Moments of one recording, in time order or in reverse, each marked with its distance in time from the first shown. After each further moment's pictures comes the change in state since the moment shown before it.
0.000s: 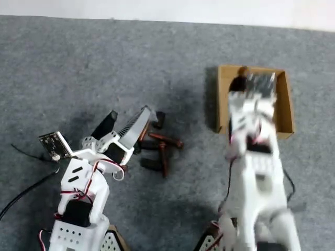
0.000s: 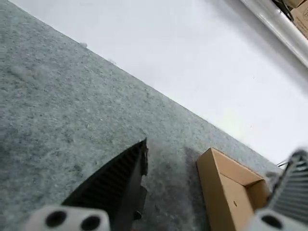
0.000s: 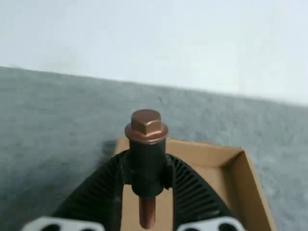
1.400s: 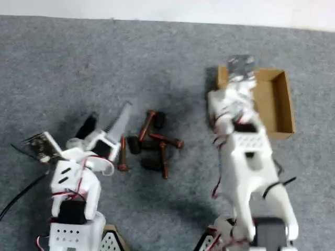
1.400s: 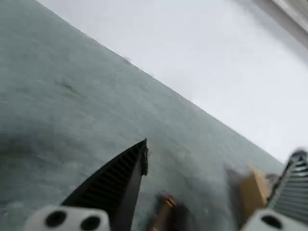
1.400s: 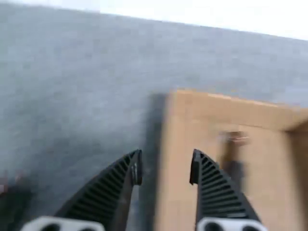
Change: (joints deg) left arm -11.6 0.0 0.0 2.8 -2.5; right arm -11.0 2.6 -2.5 15.1 -2.9
